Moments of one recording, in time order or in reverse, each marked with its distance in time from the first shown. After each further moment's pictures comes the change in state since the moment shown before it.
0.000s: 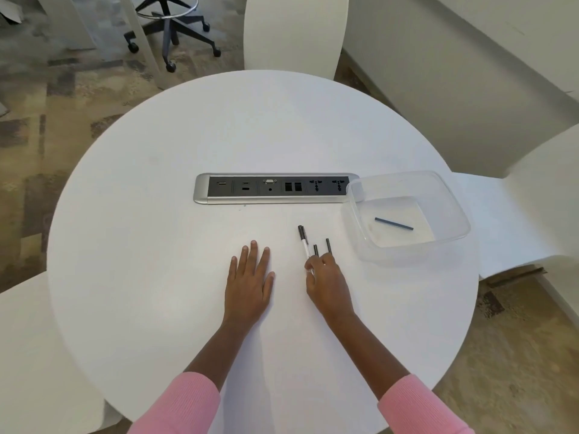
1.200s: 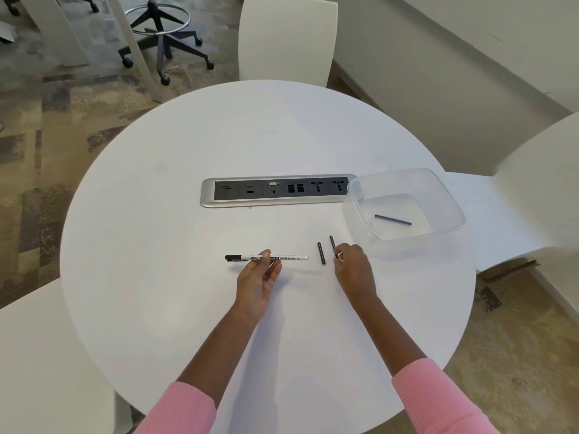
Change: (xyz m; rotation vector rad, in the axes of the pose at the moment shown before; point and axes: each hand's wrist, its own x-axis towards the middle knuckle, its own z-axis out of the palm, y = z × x) left_hand 0.005 0.017 -0.048 -2.021 0.003 -0.835; right_hand 0.008 0.011 -0.024 0.065 0.070 0.224
